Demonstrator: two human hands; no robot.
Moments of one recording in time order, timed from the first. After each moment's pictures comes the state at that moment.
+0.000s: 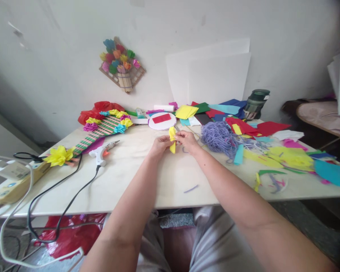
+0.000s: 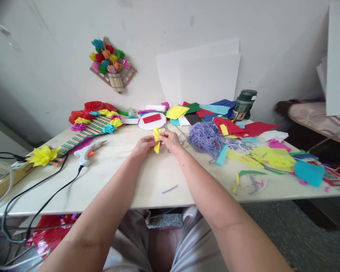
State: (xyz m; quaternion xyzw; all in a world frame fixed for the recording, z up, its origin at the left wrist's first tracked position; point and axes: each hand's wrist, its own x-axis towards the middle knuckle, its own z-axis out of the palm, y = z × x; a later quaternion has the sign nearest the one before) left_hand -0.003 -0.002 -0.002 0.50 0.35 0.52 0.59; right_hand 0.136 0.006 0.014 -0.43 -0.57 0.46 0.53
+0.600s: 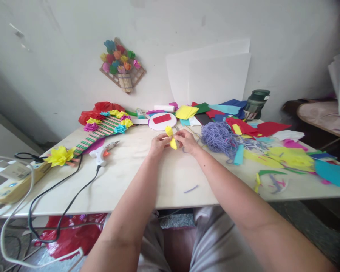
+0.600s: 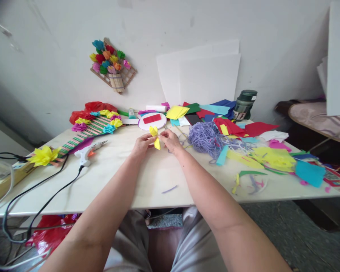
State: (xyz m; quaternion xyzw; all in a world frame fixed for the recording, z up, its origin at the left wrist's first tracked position) left_hand -0.006 -0.002 0.002 0.50 0.41 0.57 0.51; right_hand 0.139 0.010 0.009 -0.44 -0.60 0.43 0.52
